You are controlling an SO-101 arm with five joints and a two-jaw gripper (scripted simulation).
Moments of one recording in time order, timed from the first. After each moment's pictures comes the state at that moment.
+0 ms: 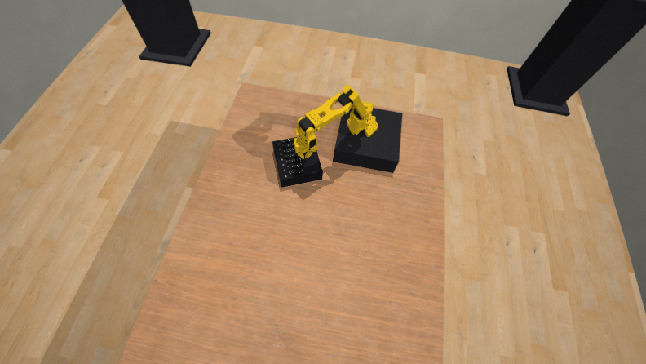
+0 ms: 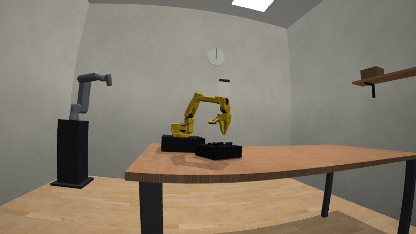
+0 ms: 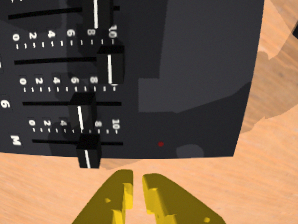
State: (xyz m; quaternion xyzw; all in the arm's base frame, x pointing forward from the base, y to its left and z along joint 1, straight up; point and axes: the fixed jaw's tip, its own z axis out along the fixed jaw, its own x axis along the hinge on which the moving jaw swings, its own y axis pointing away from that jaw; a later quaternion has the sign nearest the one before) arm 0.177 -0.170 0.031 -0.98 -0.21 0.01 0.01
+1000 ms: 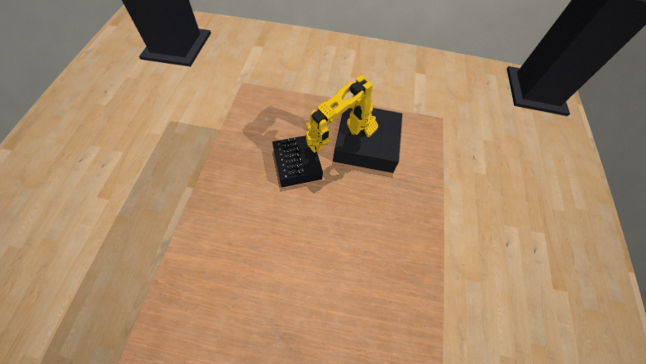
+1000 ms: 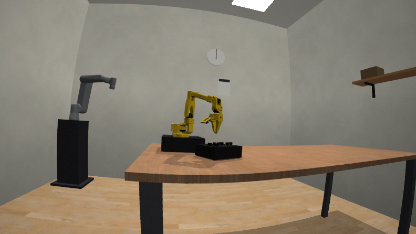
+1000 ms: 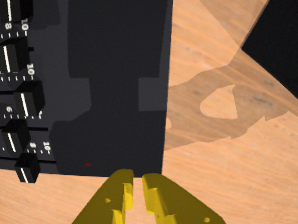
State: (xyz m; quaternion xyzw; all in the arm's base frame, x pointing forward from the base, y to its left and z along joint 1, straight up) arm 0.145 -0.140 0.032 -0.98 -0.21 0.01 0.01
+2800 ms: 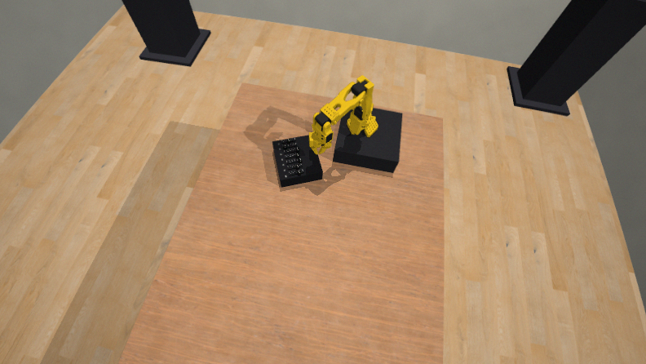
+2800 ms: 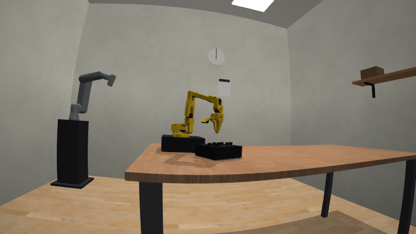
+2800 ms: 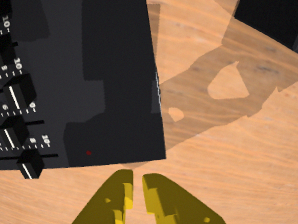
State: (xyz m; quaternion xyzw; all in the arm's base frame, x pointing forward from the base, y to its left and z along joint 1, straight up) arm 0.153 -0.131 0.034 -0.99 -0.14 0.00 0.00
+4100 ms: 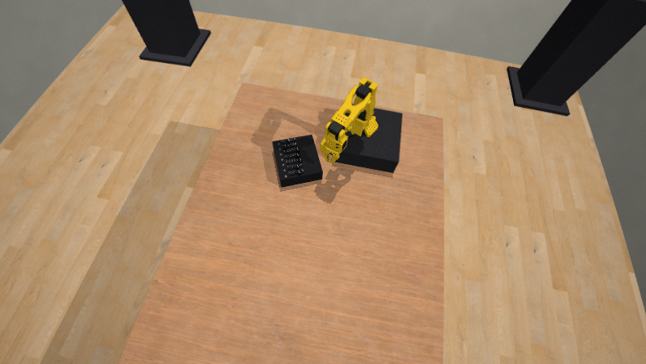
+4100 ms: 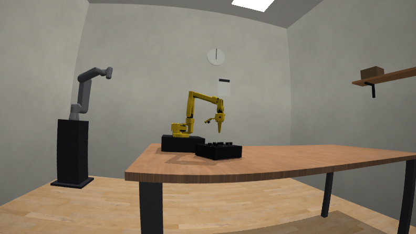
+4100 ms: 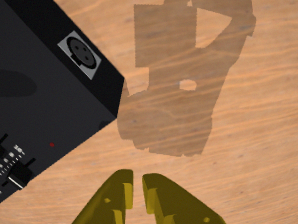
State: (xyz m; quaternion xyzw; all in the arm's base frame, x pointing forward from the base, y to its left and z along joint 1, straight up) arm 0.175 -0.091 0.036 -0.99 0.13 0.00 0.00
